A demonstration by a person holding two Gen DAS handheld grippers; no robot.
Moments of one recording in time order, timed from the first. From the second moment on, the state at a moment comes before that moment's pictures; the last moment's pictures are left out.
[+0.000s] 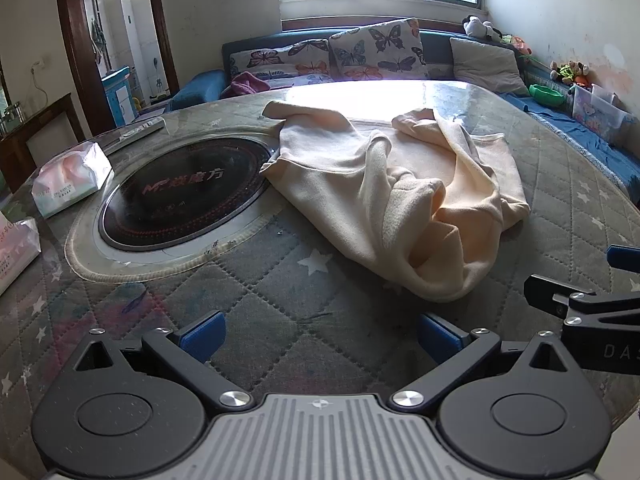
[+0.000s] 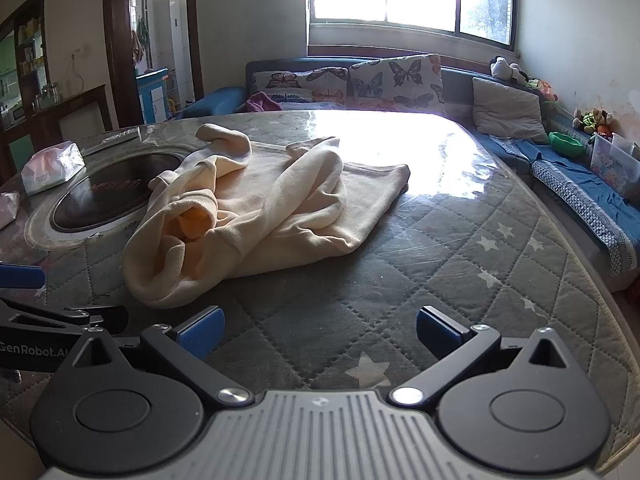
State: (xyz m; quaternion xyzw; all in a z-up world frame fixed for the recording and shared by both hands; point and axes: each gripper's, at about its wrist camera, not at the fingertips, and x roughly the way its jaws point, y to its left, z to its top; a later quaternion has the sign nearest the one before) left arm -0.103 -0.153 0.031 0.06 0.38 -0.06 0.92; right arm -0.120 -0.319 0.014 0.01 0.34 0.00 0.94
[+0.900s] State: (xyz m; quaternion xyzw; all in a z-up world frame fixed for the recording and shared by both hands) left arm -0.094 -0.154 0.033 0.06 0.38 -0.06 0.92; right arm -0.112 -0.315 0.017 0.01 0.34 0.00 0.94
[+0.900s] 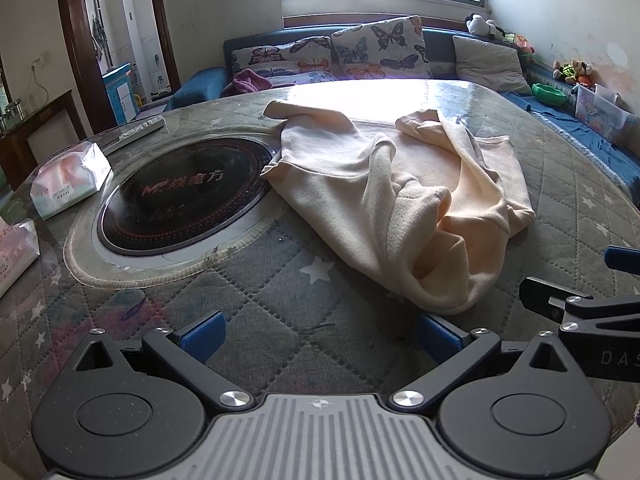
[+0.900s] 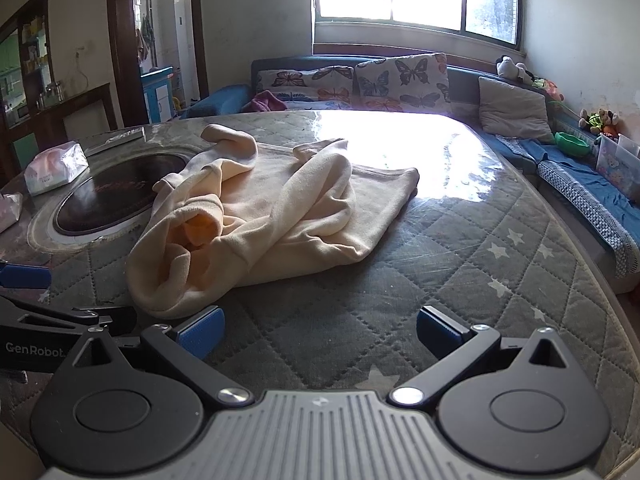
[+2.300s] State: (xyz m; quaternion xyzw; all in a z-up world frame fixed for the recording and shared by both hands) left arm 0.000 -0.176 0.083 0.07 0.32 -0.14 0.94; right arm -0.032 -0.343 0.048 -0.01 0.31 0.03 0.95
